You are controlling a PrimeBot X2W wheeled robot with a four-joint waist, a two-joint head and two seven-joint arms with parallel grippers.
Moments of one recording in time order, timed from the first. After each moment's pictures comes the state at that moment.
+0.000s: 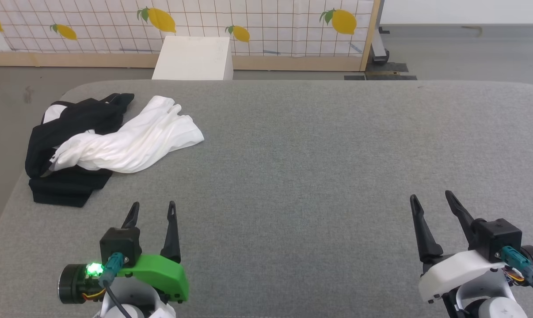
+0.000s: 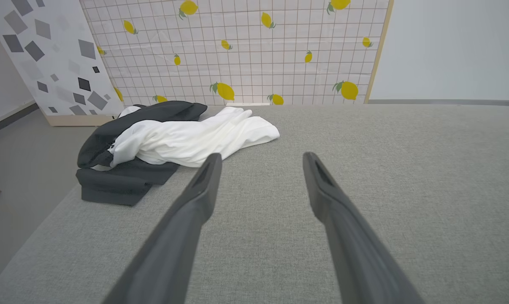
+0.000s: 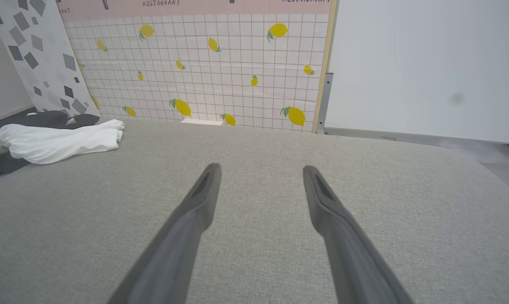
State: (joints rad) left arm -0.01 0.05 -0.03 0.04 -0.04 0.02 -0.05; right arm 0.00 -0.05 -0.03 0.04 0.06 0.13 -0.04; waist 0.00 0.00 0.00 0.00
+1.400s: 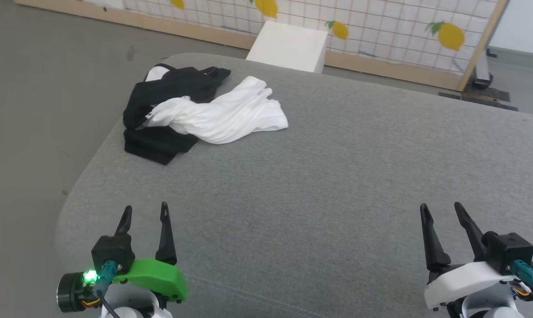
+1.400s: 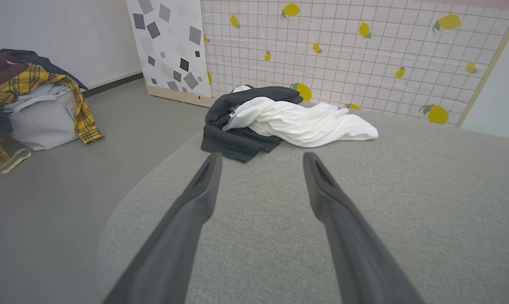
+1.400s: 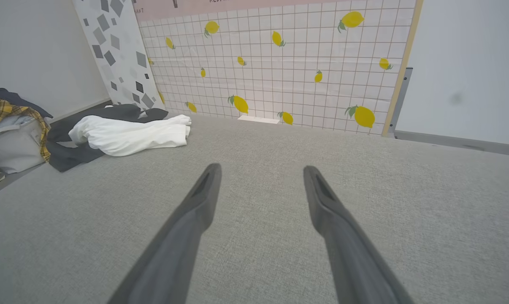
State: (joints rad) left arm -0.02 0.06 -0.04 0.08 -0.10 0.07 -0.14; right arm 0.02 -0.05 -0.06 0.10 0.12 0.13 -0.13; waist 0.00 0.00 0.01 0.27
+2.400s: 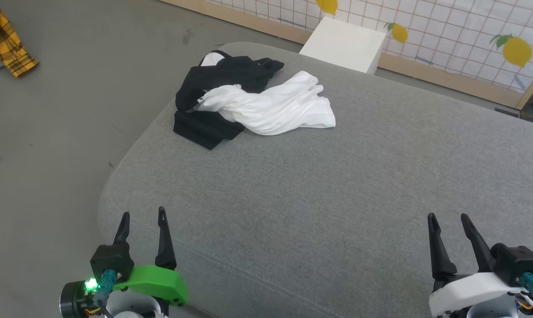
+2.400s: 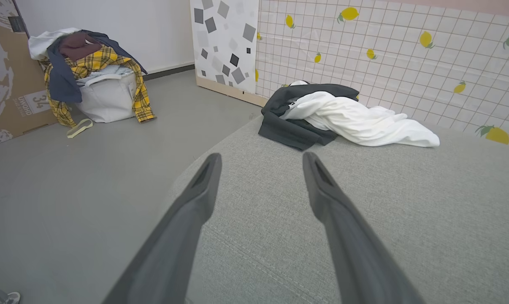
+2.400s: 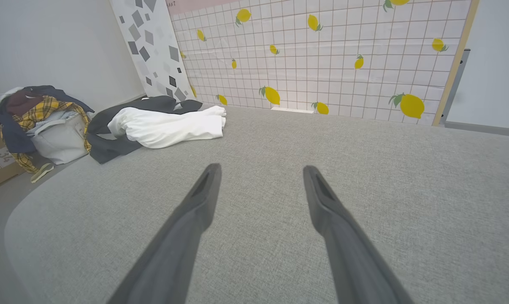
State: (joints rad) left arm -0.01 0.06 -0.05 0.14 -0.15 0.10 -0.21; right arm 0.04 -0.05 -0.08 0.15 0.18 0.13 -0.18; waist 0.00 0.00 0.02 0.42
